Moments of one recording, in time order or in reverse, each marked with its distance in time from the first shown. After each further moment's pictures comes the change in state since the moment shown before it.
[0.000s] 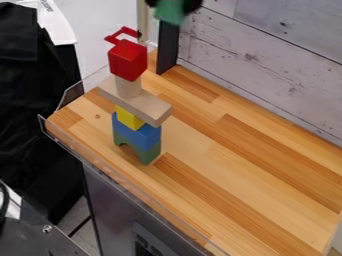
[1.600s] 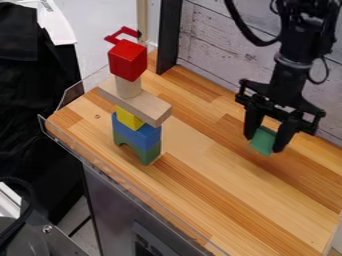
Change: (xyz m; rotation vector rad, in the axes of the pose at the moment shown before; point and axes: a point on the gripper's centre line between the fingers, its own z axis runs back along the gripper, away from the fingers) arm 0.057 -0.109 -0.156 0.011 0.006 -0.190
